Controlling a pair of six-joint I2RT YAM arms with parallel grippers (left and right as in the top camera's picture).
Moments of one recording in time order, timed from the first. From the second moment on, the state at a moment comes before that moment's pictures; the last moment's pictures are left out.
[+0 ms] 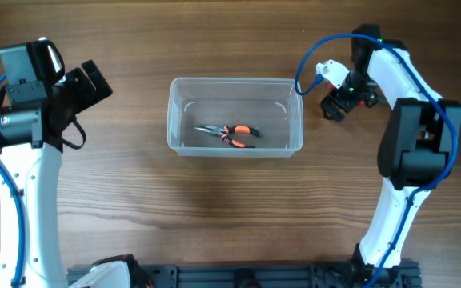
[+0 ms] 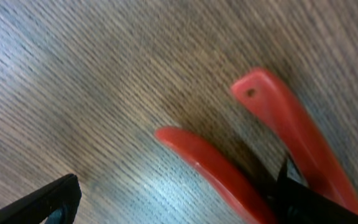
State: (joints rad) left arm 0.16 1.35 1.37 -0.90 -0.04 -0.34; right arm -0.04 2.24 1.68 -0.98 -0.05 -0.85
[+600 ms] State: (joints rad) left arm 0.16 1.35 1.37 -0.90 -0.04 -0.34; right arm -0.05 2.23 1.66 -0.90 -0.06 -0.77
